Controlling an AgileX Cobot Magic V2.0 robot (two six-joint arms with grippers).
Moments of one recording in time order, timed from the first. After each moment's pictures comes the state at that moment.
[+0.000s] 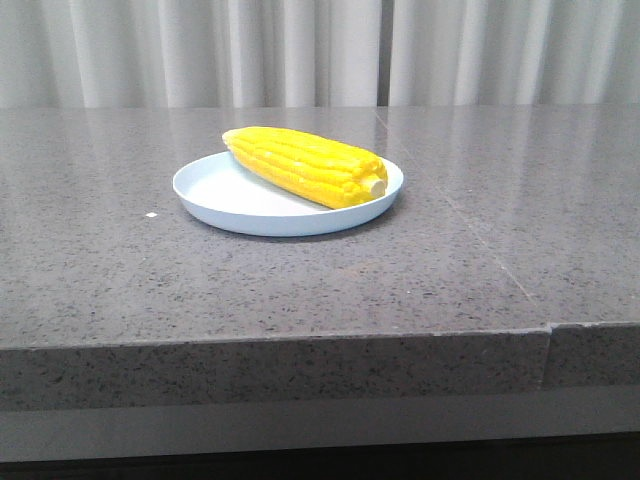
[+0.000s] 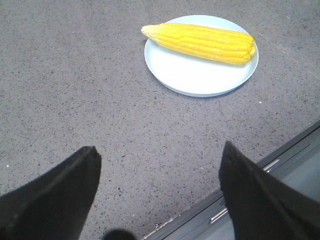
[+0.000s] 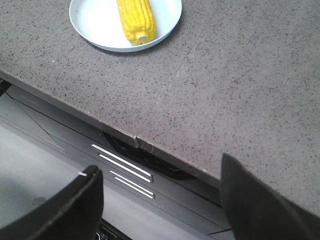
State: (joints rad) left arm -0.49 0.64 -0.87 0.00 0.90 0.02; right arm 0.52 0.53 -0.87 0.01 1.05 0.05
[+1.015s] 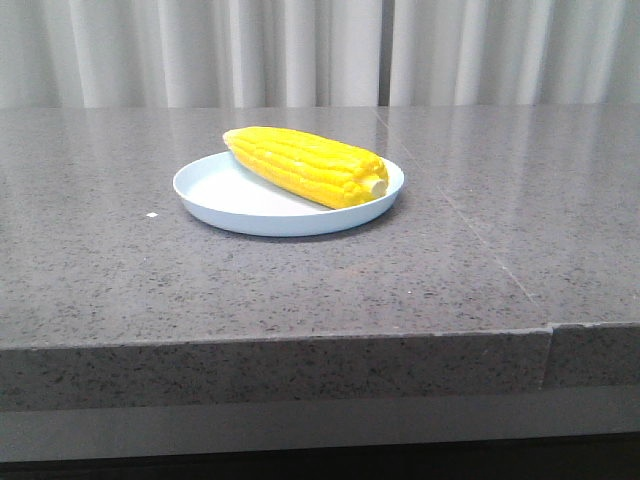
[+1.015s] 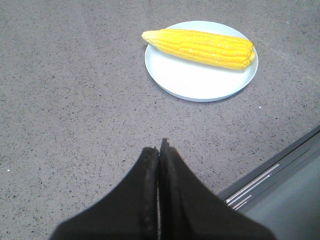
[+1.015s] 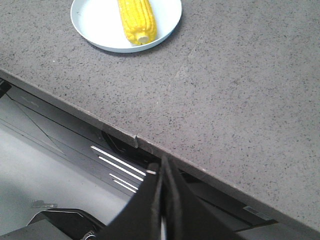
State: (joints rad) left arm -0.49 0.64 -0.87 0.00 0.88 0.02; right arm 0.52 0.51 -0.85 0.01 1.05 0.04
